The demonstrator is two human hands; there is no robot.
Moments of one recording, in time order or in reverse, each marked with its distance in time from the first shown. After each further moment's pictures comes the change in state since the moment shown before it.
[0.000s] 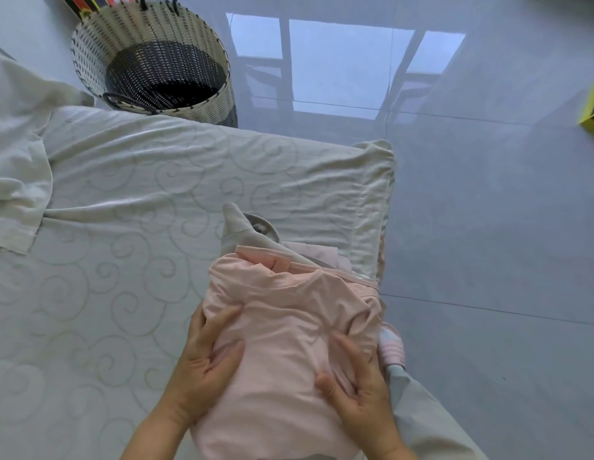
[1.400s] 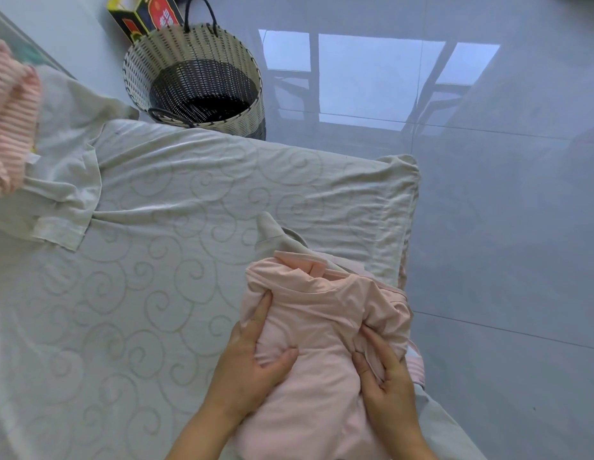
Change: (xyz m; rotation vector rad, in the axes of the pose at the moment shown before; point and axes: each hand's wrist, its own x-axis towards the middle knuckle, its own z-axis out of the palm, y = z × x) left_hand 0.003 0.040 0.017 0.188 -0.028 -0.235; right_hand 0.022 -0.013 -0.005 0.088 0.094 0.023
